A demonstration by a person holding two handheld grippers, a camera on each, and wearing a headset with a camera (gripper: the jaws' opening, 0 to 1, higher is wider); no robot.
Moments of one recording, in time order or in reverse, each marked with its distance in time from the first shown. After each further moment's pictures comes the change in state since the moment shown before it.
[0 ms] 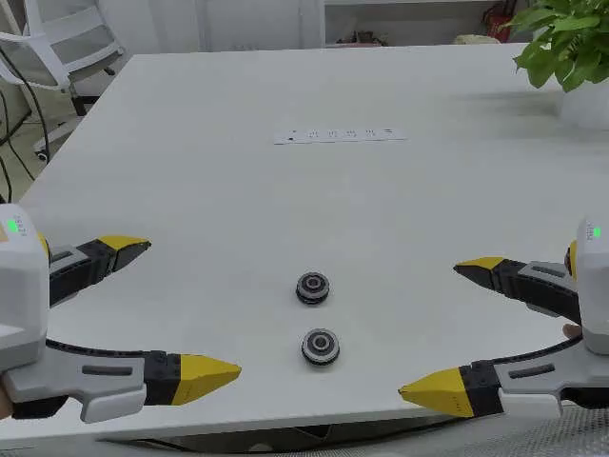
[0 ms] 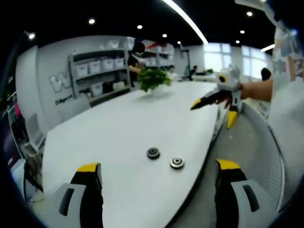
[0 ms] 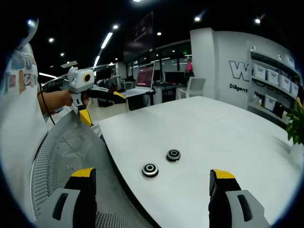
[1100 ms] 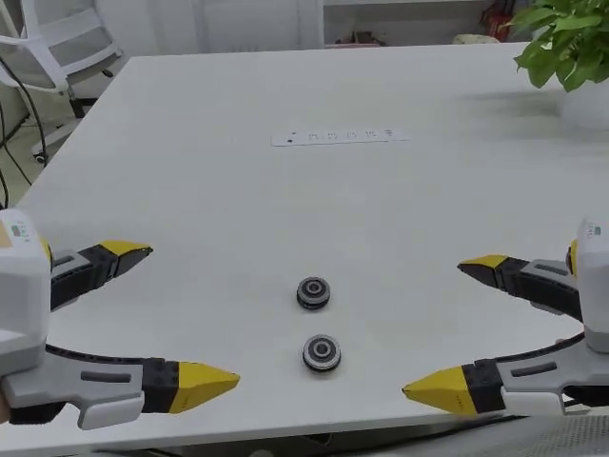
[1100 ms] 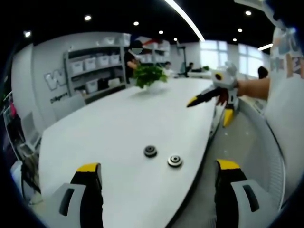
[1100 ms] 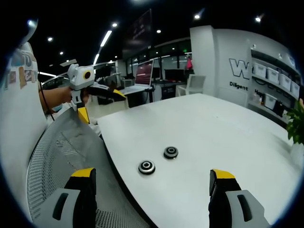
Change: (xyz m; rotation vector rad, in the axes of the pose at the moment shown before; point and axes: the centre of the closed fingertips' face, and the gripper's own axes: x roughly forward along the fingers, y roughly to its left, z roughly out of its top) left arm 0.005 0.003 -0.005 0.000 0.021 -0.014; right arm 0.001 -0.006 -0.002 -0.018 0.000 -0.011
